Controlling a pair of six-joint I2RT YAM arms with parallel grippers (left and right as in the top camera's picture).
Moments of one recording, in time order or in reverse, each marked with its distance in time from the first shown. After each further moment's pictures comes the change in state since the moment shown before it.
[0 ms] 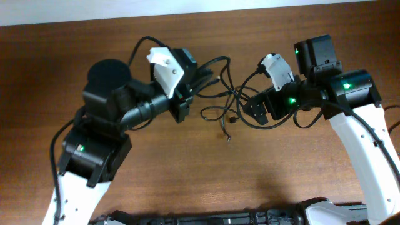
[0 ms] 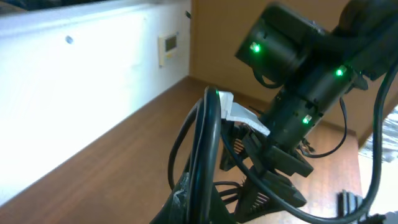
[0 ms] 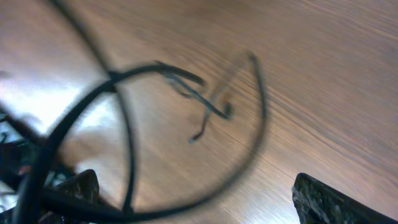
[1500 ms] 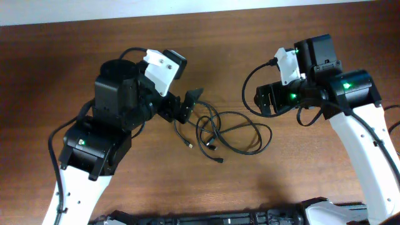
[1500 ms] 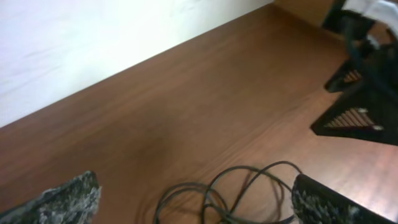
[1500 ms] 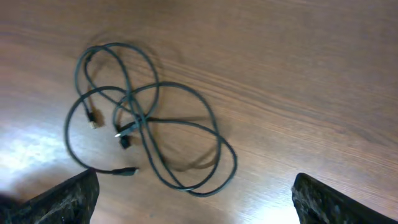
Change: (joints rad) left arm 0.026 0.026 0.000 -0.283 -0.332 0.015; right arm 0.000 0.001 0.000 0.016 0.204 0.193
